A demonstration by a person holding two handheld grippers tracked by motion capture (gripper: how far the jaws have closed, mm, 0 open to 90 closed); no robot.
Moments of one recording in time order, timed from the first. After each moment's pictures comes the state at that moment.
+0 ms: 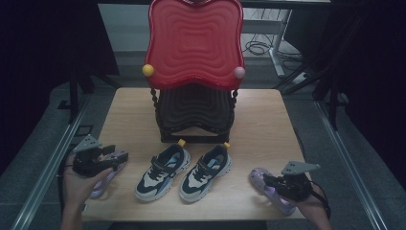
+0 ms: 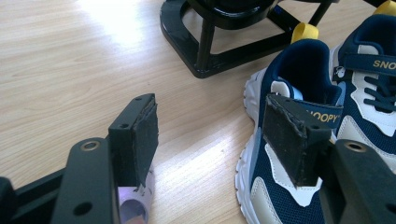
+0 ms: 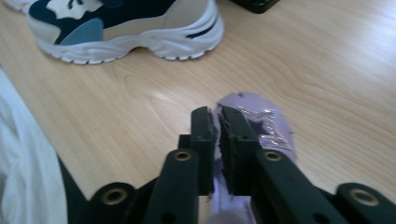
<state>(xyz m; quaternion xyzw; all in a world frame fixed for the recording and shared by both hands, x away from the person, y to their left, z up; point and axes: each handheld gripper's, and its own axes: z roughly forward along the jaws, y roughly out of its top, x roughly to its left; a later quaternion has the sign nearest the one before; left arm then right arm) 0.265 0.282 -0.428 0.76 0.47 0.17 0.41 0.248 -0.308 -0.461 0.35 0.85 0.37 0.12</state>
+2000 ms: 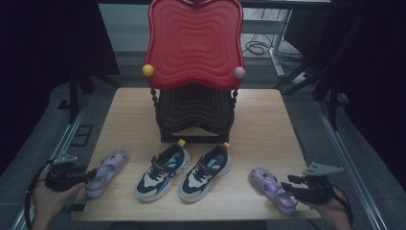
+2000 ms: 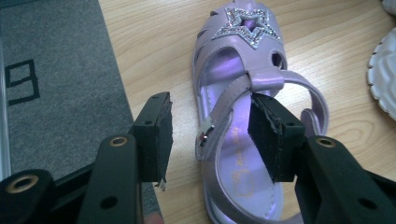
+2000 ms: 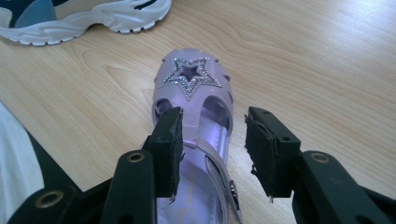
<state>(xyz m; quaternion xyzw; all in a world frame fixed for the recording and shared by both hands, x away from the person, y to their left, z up) 0.249 0.365 -0.484 0.77 0.55 0.16 0.28 0.240 -0.359 -0.459 0.41 0.83 0.35 0.13</state>
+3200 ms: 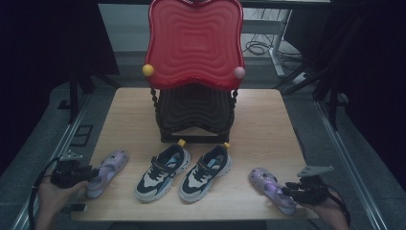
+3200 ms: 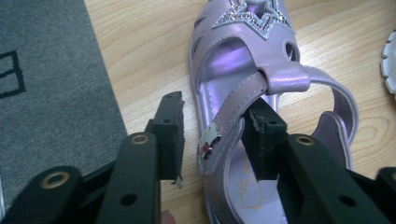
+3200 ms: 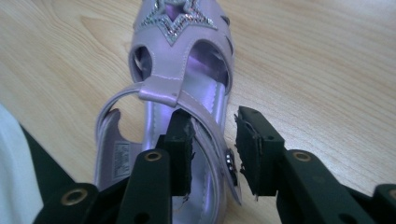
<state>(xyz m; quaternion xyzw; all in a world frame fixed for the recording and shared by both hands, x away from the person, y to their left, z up) 0.263 0.364 -0.496 0.78 0.55 0.14 0.27 0.249 -0.363 -0.486 0.43 0.85 0.29 0.09</state>
